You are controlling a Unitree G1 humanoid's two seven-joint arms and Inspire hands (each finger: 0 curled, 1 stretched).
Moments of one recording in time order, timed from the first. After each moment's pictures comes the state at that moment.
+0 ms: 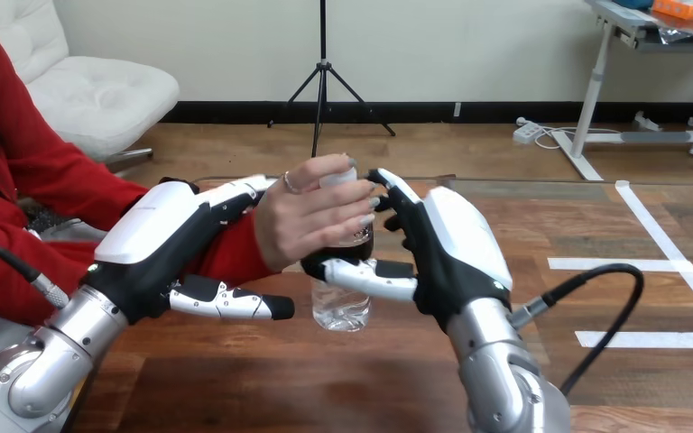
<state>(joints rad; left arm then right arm) -0.36 0.62 -0.16 0.74 0.49 -0.93 0.06 -0.12 -0.04 0.38 -0.20 -0.78 0.43 0.06</state>
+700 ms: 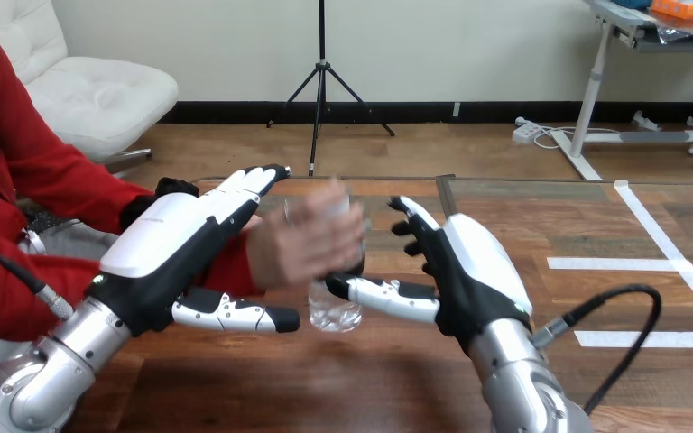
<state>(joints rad) -0.34 0.62 -0.16 0.74 0.54 -0.98 0.11 -0.06 -0.08 0.34 -0.20 -0.72 0.43 0.08</state>
